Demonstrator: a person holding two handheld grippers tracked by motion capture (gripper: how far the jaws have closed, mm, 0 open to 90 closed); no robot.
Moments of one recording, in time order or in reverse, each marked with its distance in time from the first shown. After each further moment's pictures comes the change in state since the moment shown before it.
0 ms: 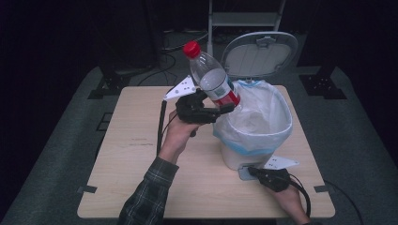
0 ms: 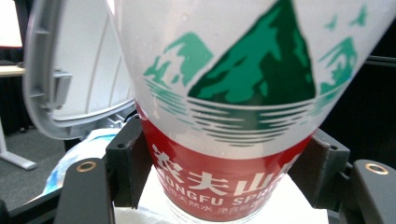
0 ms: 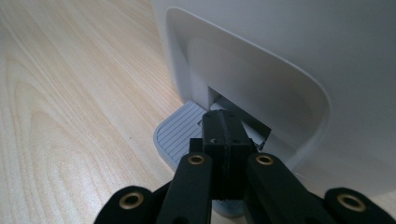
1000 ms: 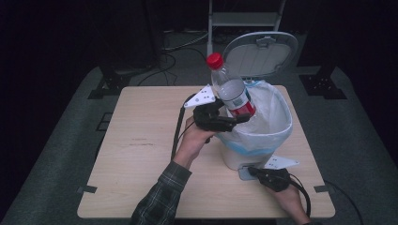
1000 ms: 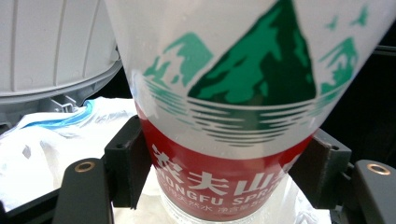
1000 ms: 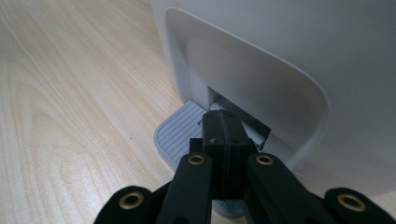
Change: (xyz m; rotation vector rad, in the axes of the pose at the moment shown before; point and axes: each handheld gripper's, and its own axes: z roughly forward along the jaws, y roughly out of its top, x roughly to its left) left arm -0.013 -0.025 0.035 0.034 -0.044 -0.006; right arm -0.001 0.000 0.000 -0.004 0.003 0.006
